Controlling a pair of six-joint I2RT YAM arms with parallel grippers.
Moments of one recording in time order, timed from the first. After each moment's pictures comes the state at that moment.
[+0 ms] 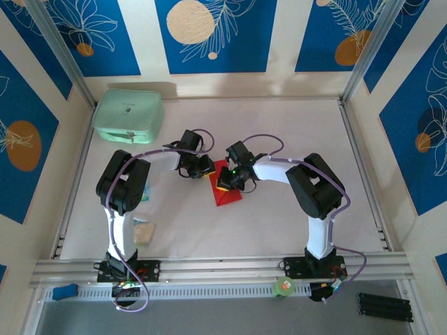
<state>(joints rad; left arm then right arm) -0.48 2.00 1.23 -0.30 0.40 -0.73 0.63 1.92 1.12 -0.29 -0.44 0.84</state>
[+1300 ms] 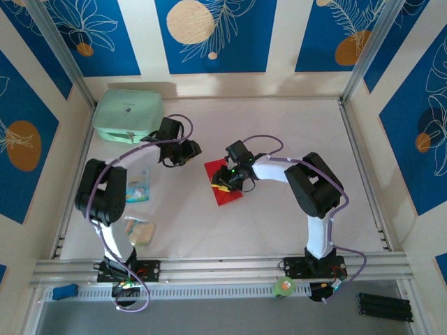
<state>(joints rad) -0.36 1.79 1.20 -0.36 0.31 -0.80 0.62 1.94 1.13 -0.26 -0.48 0.89</state>
